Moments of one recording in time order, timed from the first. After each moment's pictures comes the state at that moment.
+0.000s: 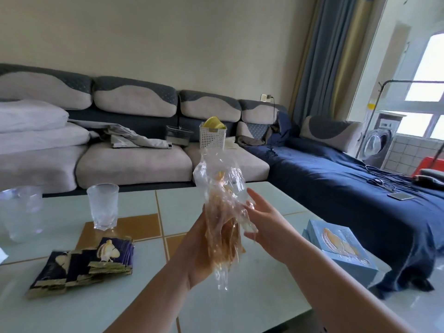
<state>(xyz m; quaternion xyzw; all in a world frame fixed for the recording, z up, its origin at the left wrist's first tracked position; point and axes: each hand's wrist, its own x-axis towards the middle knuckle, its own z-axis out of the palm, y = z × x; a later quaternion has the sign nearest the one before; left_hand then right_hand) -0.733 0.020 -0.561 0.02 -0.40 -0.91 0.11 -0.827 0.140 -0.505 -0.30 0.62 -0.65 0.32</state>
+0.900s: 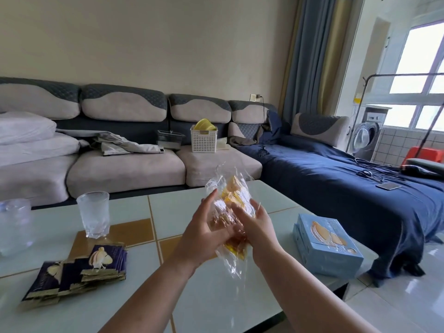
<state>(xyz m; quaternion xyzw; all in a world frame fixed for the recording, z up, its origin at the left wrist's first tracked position) -0.731 0.042 -0.541 0.06 -0.75 -0.60 0.29 -0.835 0.133 -0.541 -0.19 0.64 -0.73 0.16</state>
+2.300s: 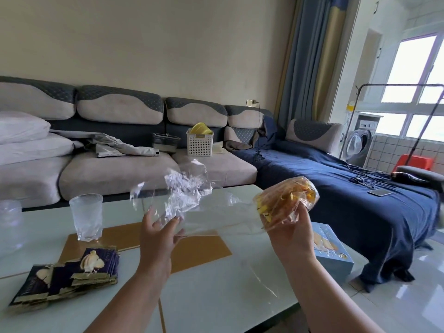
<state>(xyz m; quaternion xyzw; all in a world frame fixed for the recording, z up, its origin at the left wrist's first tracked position) -0.726 -0.003 -0.564 0.21 -0.47 -0.73 0.45 -0.878 0.184 -0.533 -0.10 0.25 -0.94 0.21</state>
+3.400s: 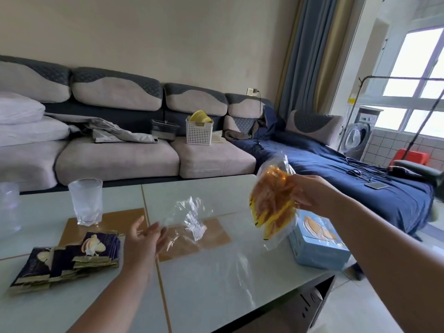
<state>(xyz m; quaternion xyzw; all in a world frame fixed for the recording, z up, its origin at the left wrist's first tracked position) -0.708 -0.040 -0.622 0.30 -0.42 -0.76 0.40 -0.938 0.215 -0.469 -0.18 0.73 -0.62 0.21</state>
